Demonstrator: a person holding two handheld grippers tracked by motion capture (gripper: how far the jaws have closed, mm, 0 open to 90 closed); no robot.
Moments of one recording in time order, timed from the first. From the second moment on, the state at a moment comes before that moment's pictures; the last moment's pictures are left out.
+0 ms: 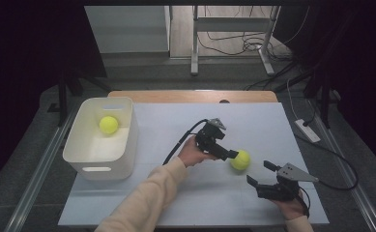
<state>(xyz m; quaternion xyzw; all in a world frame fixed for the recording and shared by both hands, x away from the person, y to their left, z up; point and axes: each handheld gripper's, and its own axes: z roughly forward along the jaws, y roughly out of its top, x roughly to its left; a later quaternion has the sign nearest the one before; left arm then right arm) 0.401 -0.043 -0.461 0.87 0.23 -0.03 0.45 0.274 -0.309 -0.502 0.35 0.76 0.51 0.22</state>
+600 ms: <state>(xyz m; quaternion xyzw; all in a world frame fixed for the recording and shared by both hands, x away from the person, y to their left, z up) 0.404 -0.057 -0.471 0.87 0.23 -0.05 0.44 0.273 -0.310 -0.502 0.35 0.76 0.51 0.21</state>
